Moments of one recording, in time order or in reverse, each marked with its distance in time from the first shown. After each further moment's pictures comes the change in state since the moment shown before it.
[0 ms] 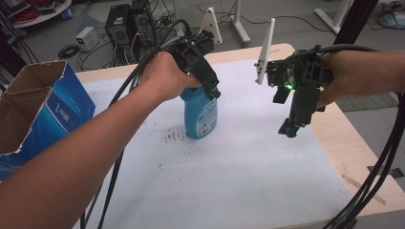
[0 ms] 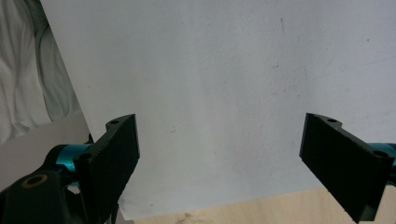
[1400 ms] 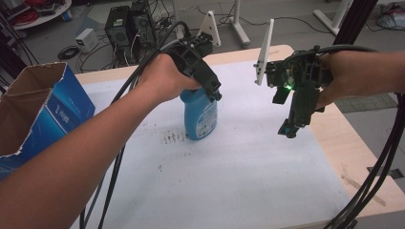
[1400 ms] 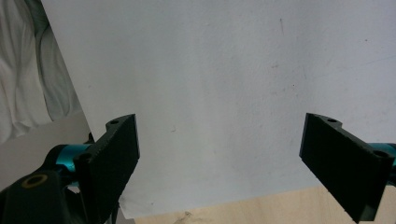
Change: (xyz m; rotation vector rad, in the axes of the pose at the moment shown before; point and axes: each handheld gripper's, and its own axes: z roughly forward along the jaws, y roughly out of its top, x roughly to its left) left arm 0.001 -0.001 0.001 0.000 0.036 0.014; right arm 0.000 0.001 -0.002 0.001 0.001 -0.001
